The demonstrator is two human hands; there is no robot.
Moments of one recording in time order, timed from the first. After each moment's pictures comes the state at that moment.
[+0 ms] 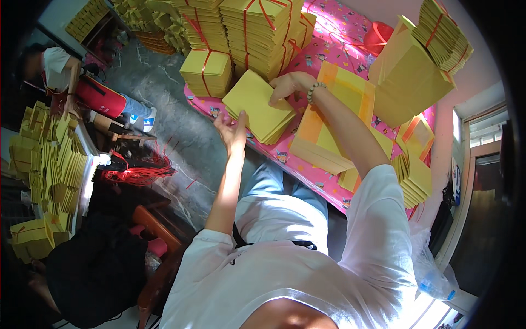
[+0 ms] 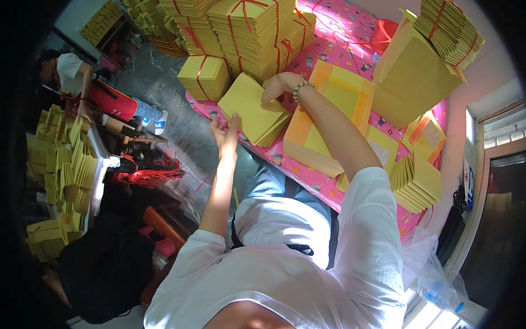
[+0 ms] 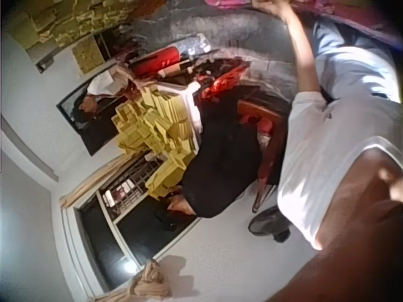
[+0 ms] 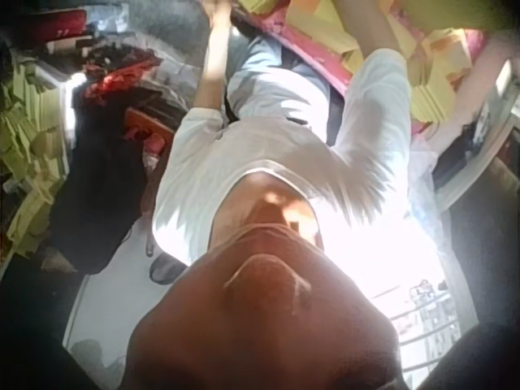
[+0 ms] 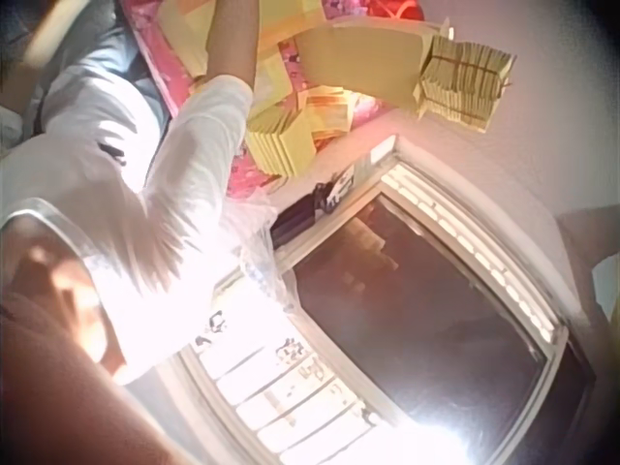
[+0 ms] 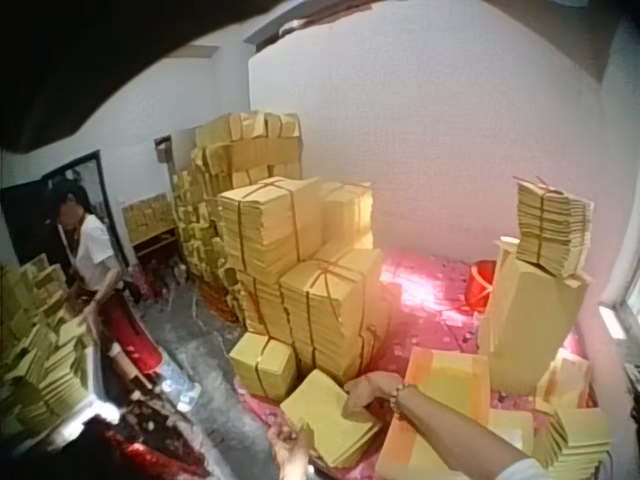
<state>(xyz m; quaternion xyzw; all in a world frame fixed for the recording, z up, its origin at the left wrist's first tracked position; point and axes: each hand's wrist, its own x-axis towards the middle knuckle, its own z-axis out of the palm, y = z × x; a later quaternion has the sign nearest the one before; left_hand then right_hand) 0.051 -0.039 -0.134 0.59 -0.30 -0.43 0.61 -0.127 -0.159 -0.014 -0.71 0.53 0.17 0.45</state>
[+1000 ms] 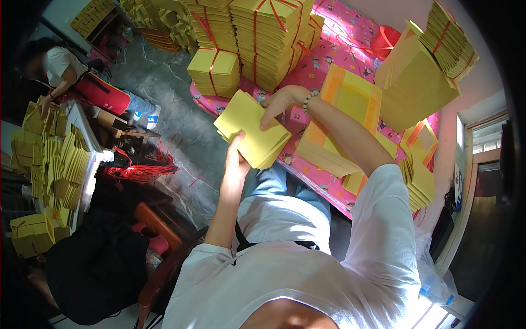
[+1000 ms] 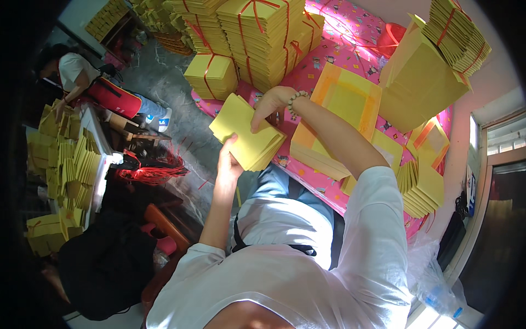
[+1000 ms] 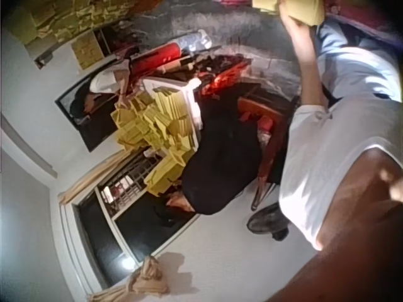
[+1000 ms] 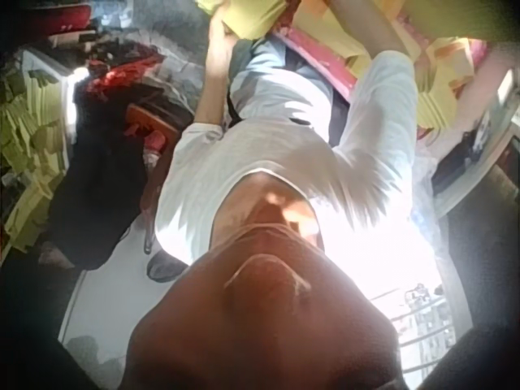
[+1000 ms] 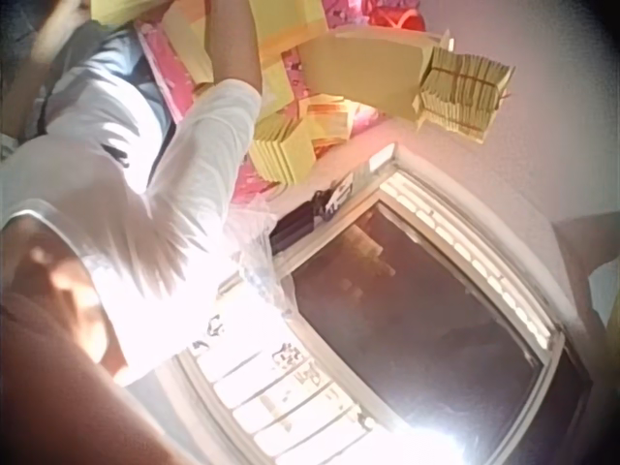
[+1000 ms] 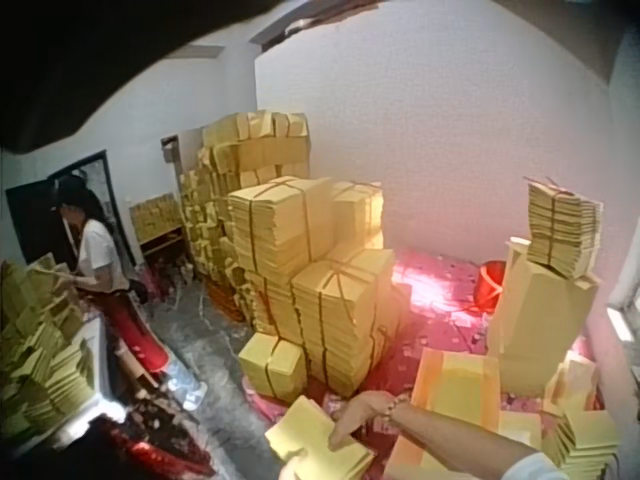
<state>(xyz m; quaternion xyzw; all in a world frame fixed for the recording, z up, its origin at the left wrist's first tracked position) 0.082 0.014 -0.122 0.38 -0.06 -0.73 0.57 -0.086 -0.128 -0.001 -0.69 0.39 0.27 0.55</state>
